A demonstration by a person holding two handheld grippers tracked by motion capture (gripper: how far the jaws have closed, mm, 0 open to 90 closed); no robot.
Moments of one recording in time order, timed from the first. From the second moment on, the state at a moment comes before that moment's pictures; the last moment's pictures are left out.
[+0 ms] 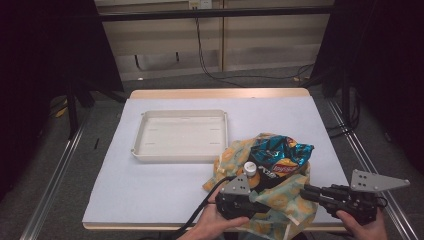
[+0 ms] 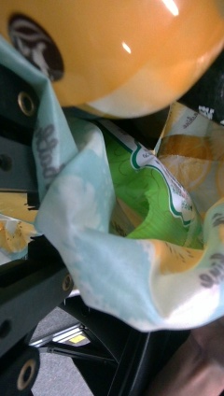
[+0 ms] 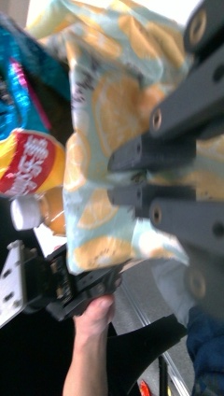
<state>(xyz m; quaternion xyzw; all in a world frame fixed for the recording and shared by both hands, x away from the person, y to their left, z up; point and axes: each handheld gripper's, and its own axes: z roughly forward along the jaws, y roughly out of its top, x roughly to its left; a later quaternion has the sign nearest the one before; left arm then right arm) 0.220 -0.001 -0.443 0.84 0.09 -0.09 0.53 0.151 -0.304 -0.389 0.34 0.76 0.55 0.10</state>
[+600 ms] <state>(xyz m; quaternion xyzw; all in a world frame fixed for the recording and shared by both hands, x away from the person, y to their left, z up) 0.220 -0.004 -0.443 0.84 0.10 -0.07 0.53 0.120 -0.332 -0.423 0.38 0.76 0.52 0.09</state>
